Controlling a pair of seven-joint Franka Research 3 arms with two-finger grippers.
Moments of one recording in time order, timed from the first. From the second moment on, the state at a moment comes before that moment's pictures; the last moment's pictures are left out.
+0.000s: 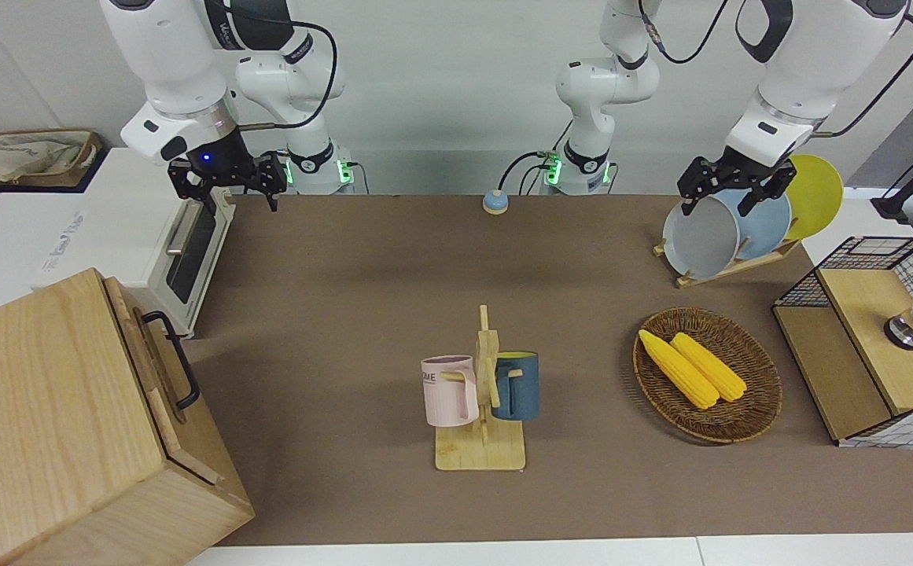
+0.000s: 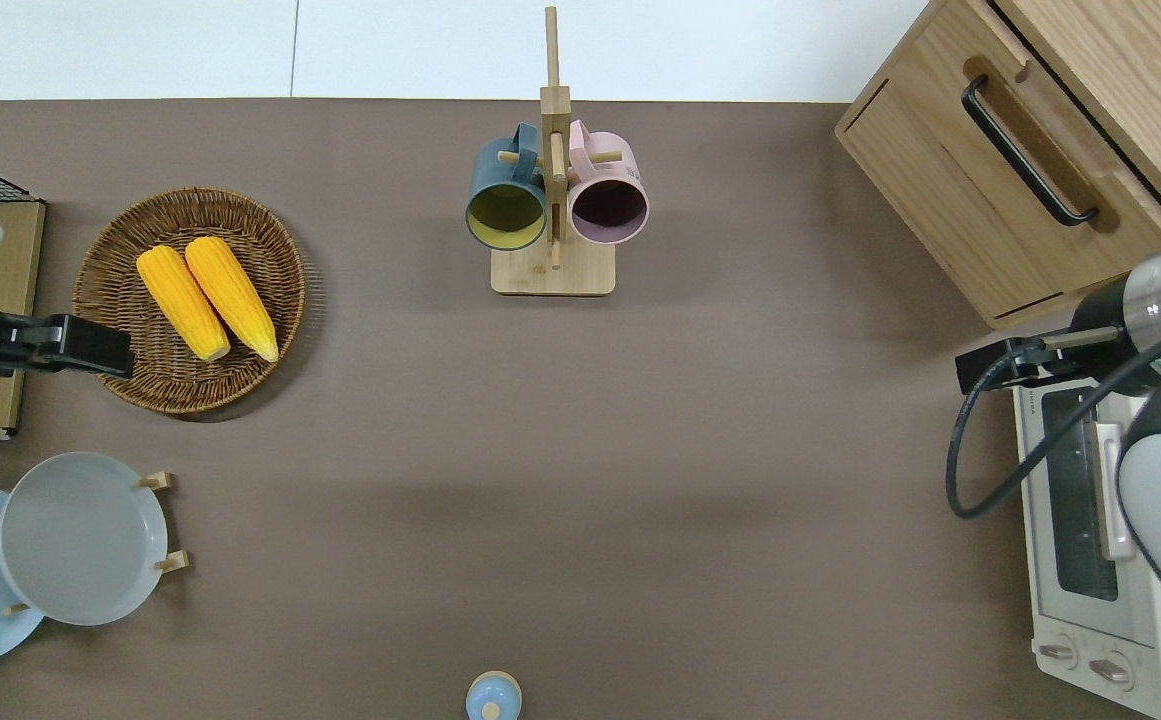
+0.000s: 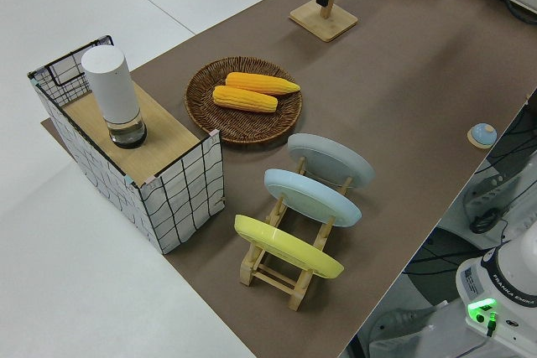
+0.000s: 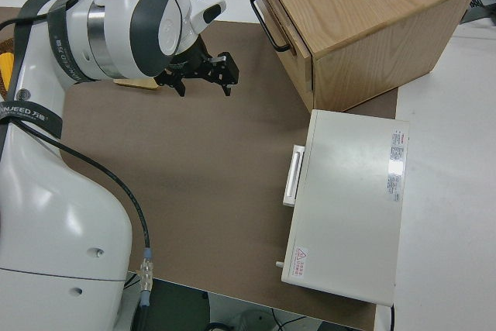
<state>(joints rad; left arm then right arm) 0.04 0.05 -0.07 -1.50 0.00 1.52 0.04 0.04 0.02 0.03 -1.57 -0.03 1.53 -0.01</state>
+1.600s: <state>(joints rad) 0.04 0.05 -0.07 -1.50 0.00 1.52 0.04 0.04 0.02 0.03 -1.57 -0.05 1.53 -0.01</state>
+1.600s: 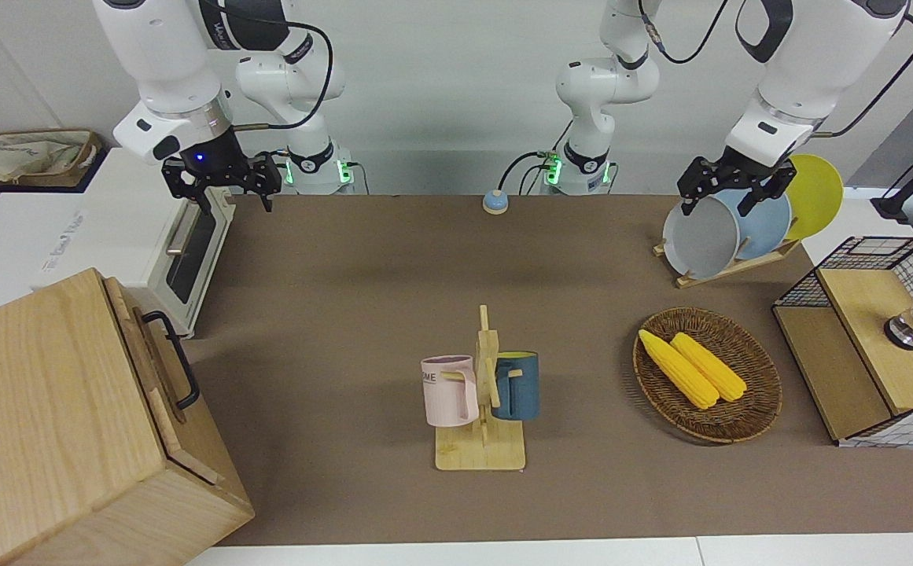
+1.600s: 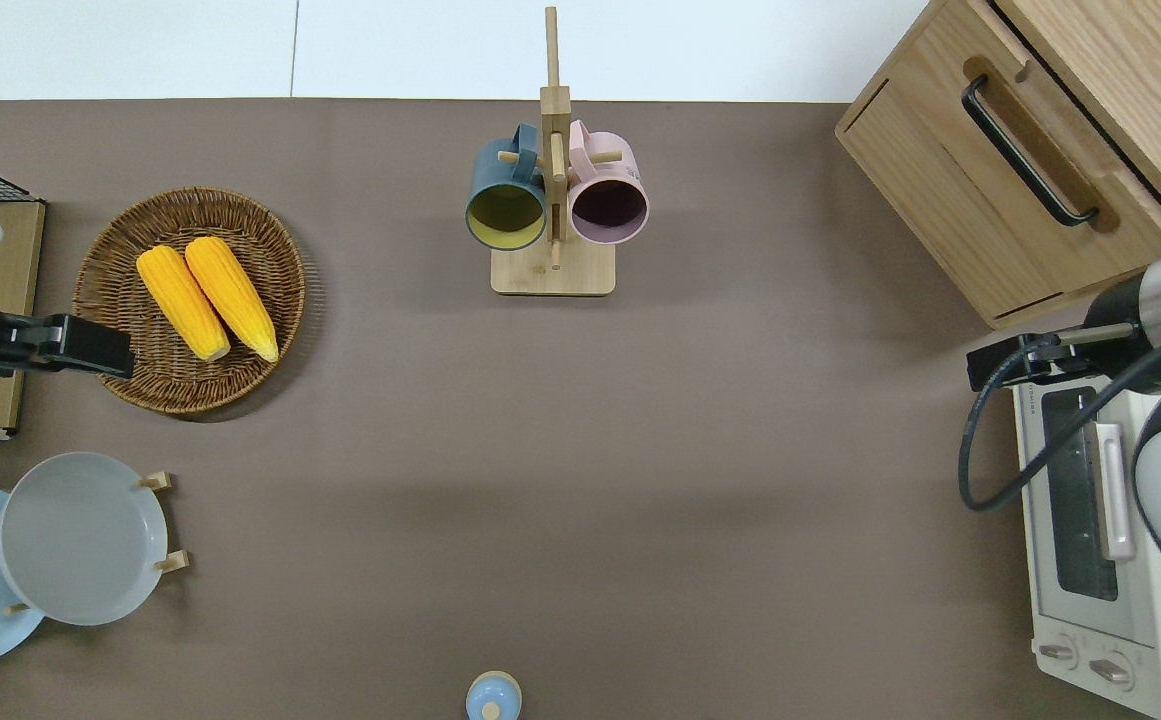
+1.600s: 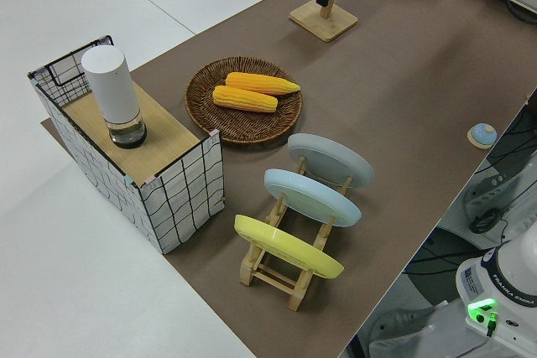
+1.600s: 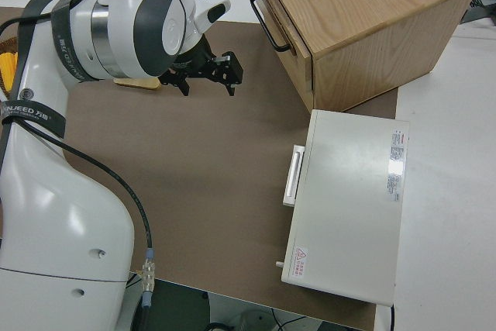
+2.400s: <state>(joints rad) 0.04 0.05 -0.07 -1.50 0.00 1.52 0.04 0.18 0.04 0.09 -1.57 -0.46 1.49 0.06</state>
